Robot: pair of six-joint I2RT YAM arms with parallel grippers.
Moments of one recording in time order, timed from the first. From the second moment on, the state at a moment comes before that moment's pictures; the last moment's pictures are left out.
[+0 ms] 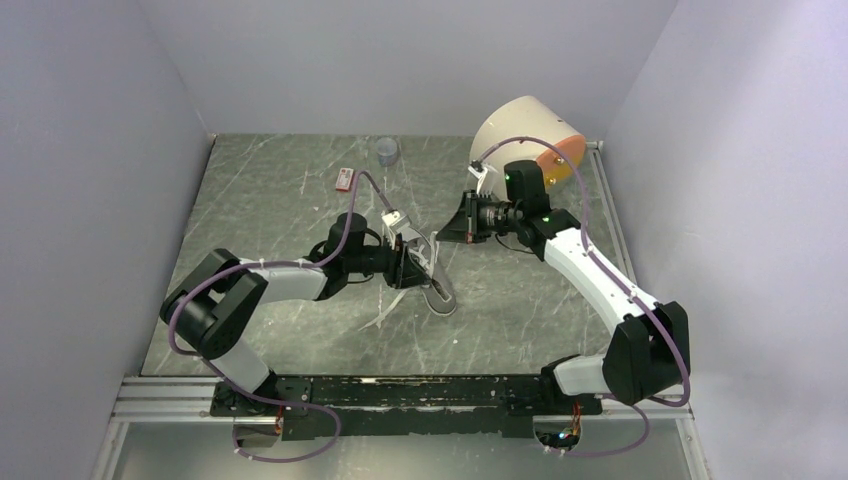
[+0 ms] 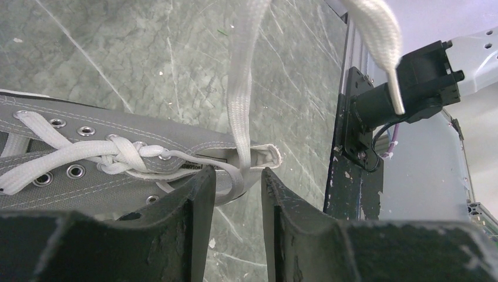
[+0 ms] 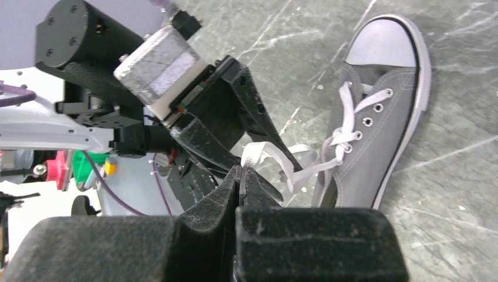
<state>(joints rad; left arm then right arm) -0.65 1.63 0.67 0.61 0.75 -0.38 0.37 1.35 1.04 -0.33 -0.73 0.37</state>
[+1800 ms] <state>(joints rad) -0.61 1.66 0.77 0.46 0.78 -0.29 0.47 1.70 1.12 -0.32 -0.62 0.29</state>
